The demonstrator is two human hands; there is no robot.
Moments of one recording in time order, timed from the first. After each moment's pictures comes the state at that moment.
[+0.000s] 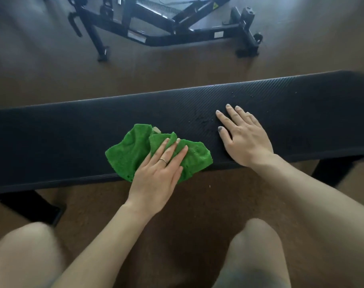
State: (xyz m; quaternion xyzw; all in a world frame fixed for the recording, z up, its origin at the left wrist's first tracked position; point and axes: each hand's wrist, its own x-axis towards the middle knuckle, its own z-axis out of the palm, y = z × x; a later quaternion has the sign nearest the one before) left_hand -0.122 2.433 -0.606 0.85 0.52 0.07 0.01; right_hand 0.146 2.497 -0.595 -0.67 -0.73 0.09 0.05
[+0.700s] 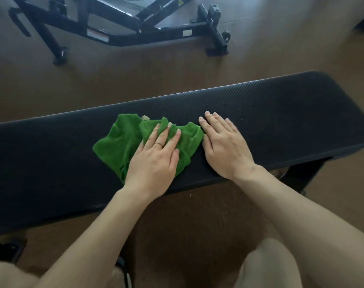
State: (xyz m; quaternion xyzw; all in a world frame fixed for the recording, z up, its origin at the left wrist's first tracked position) left_hand -0.048 2.511 -0.578 0.82 0.55 0.02 0.16; right_hand 0.157 2.506 -0.603 -0.69 -0.71 0.07 0.12
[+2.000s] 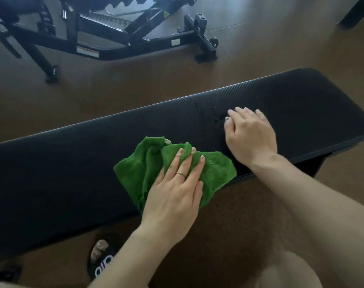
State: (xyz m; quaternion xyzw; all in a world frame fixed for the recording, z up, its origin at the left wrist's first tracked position) left_hand -0.015 2.460 -0.589 0.88 0.46 0.03 0.13; right_hand 0.214 2.518 -0.601 -0.78 -0.61 -0.01 0.16
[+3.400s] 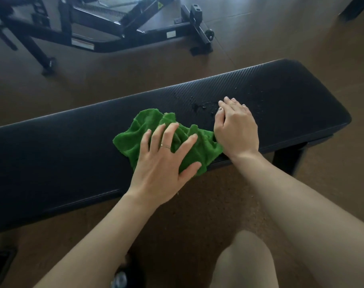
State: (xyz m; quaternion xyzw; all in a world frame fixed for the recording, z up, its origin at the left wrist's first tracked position) left_hand 0.025 2.476 -0.587 0.90 0.44 0.01 -0.03; right_hand 0.245 2.503 -0.616 -0.78 -0.57 0.01 0.27
